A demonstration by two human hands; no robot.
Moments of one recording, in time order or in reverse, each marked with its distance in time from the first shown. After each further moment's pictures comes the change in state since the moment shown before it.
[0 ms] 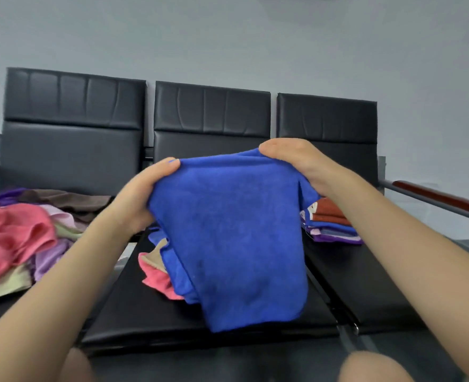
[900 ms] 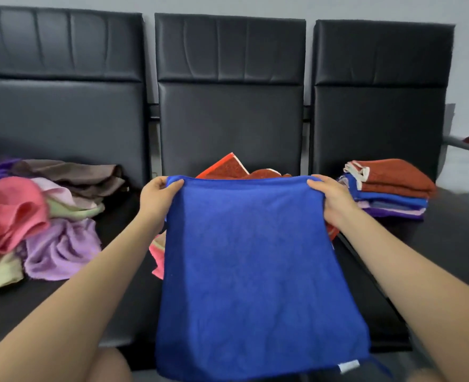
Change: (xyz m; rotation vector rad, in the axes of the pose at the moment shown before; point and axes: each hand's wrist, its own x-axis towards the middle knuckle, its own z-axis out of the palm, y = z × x) left_hand 0.100 -0.157 -0.126 0.501 0.658 -0.114; right_hand 0.072 0.247 0.020 0.528 0.467 0.414
